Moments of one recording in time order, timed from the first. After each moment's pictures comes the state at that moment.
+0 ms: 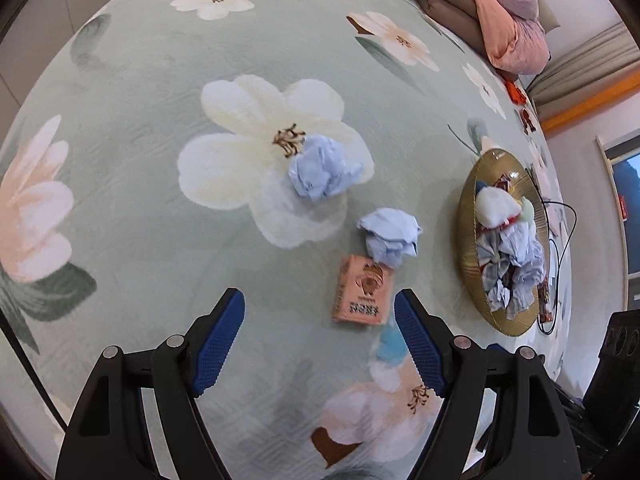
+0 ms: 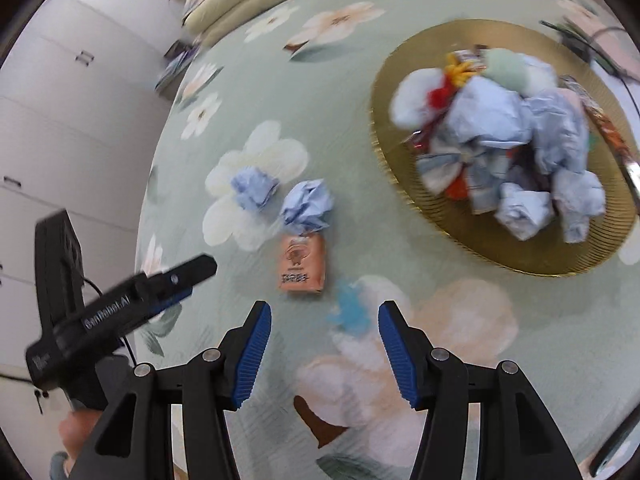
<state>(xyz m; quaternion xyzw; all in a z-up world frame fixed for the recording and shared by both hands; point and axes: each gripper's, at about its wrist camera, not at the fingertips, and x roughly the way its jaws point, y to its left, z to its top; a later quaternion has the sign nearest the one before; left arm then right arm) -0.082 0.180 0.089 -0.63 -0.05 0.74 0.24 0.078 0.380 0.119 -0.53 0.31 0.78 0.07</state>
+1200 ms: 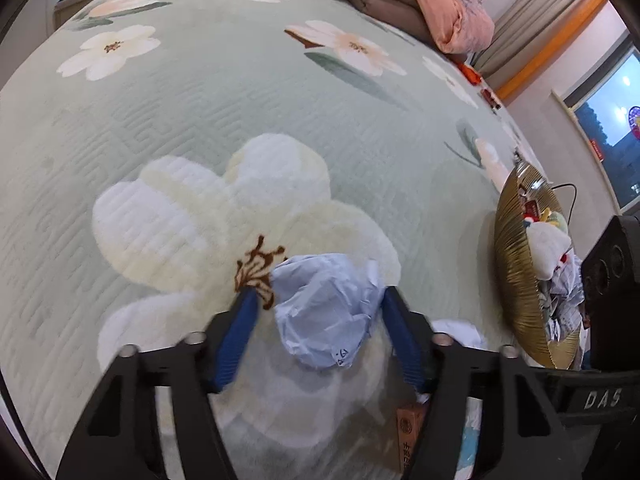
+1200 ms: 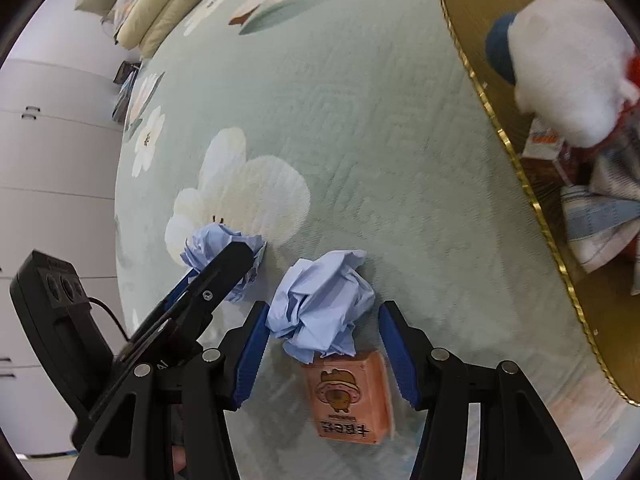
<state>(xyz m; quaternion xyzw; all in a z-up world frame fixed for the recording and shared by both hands) -0.172 0.233 0.020 -0.55 0.00 0.76 0.36 -0.044 0.399 0.025 -0.55 0.43 0.71 0.11</state>
